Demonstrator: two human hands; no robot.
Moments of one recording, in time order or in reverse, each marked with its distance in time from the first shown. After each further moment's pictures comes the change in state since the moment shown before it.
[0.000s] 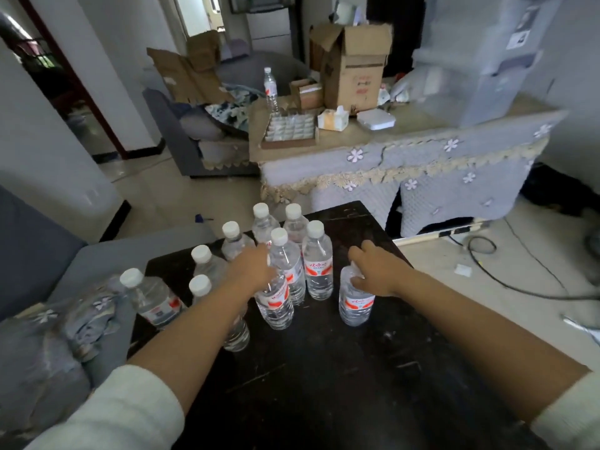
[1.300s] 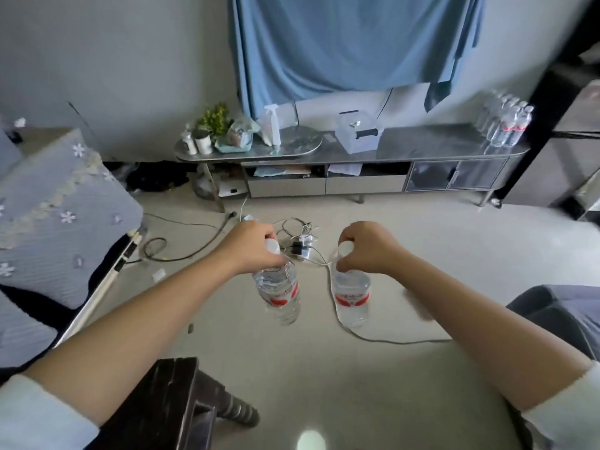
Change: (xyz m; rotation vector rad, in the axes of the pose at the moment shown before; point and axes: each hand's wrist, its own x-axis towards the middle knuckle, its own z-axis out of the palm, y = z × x) left_hand -0.350 0.449 0.137 0.068 -0.422 1.438; right_hand -0.583 0.133 0.041 0.473 0.491 1.355
